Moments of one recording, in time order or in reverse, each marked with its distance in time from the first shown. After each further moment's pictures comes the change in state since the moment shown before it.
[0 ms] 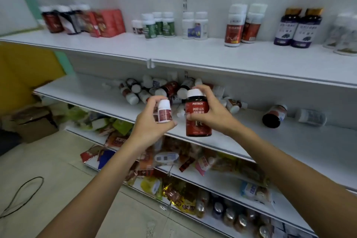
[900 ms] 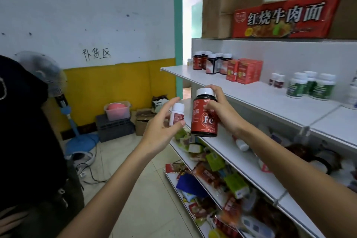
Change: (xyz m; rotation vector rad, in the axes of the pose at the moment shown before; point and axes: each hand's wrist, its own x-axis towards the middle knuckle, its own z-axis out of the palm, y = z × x) left_hand -0.051 -0.009 -0.279 0.093 0.526 0.026; right_hand 0.155 -0.210 0.222 0.391 -0.498 -0.248
